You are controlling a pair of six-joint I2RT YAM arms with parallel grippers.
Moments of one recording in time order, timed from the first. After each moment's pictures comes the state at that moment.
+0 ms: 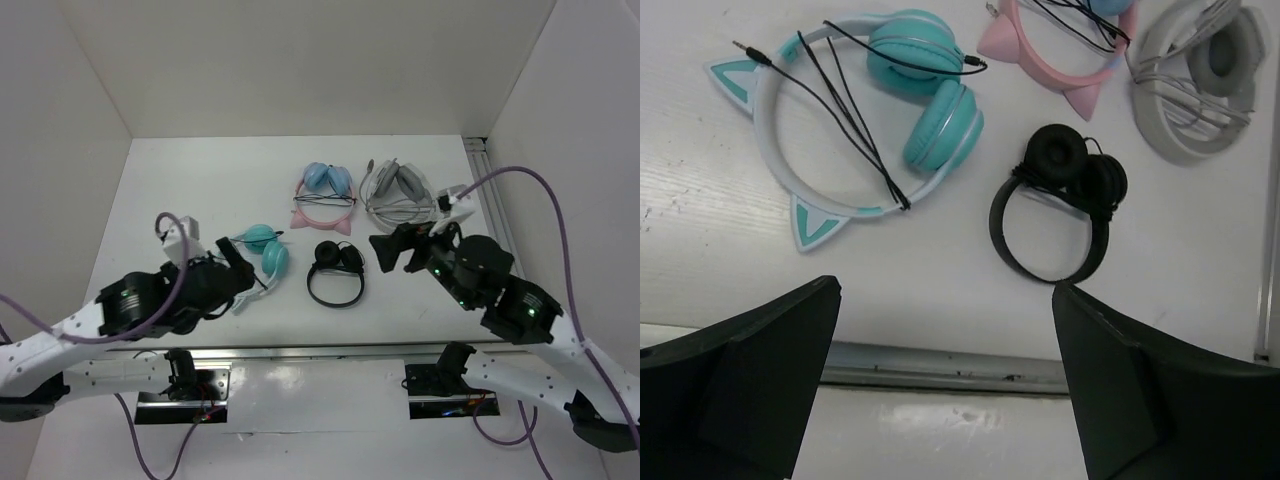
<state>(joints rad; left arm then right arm) -1.15 0.90 1.18 -1.25 -0.83 -1.35 0.93 0.70 1.04 -0.52 0.43 0.36</state>
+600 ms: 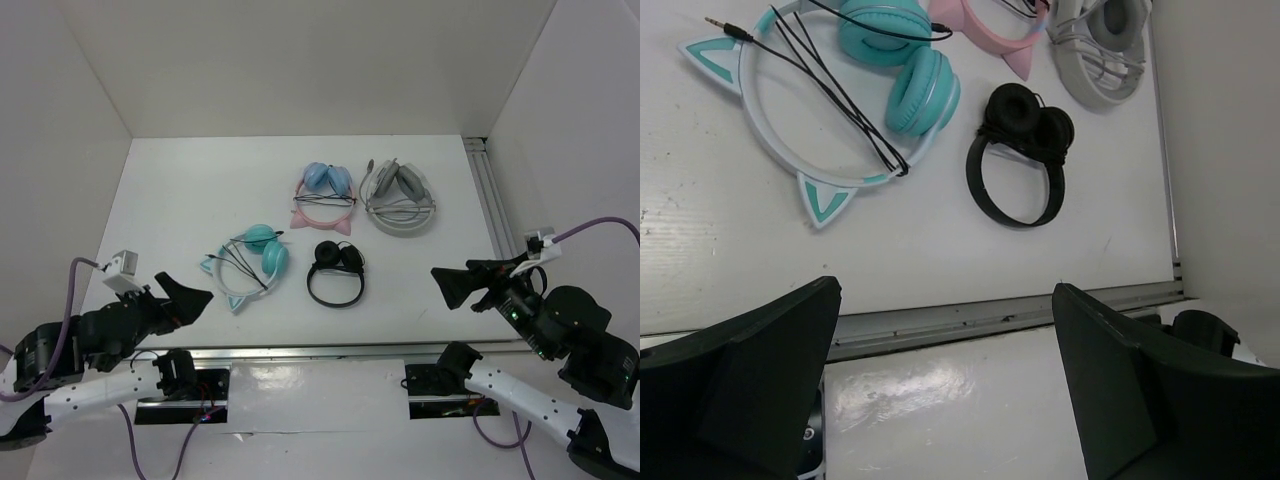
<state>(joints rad) -1.16 0.30 0.96 -1.25 -0.69 -1.13 0.86 0.36 1.14 -0.93 0.40 0.48</state>
